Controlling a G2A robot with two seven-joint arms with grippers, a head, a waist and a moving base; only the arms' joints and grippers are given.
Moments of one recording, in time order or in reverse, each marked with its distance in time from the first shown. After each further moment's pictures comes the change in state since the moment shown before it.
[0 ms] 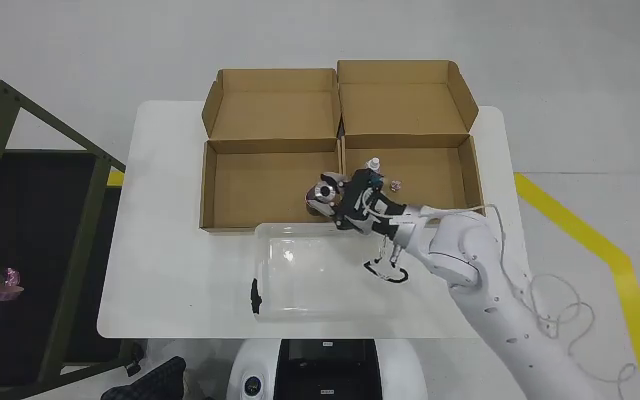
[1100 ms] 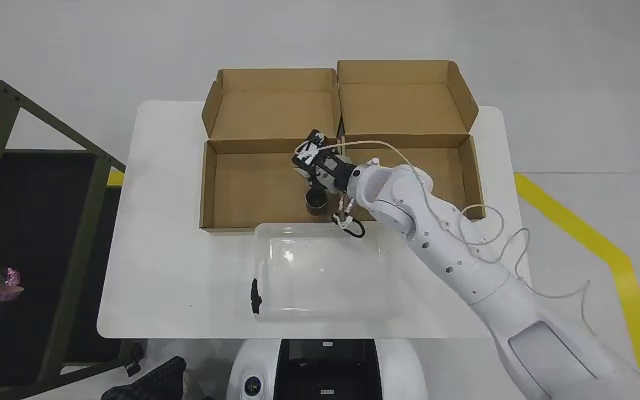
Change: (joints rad) left arm 0.000 0.000 0.000 0.000 0.000 0.000 0.000; right arm 0.397 -0.162 -0.308 0.524 -0.035 0.216 0.067
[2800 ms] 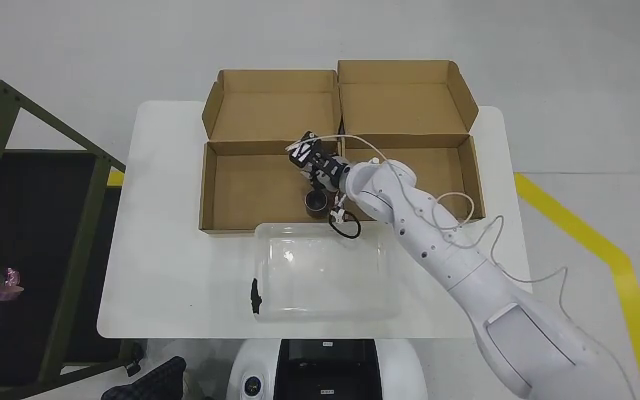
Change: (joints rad) left arm 0.000 0.000 0.000 0.000 0.000 0.000 0.000; right arm 0.061 -0.110 -0.017 0.231 -0.067 0.013 0.059
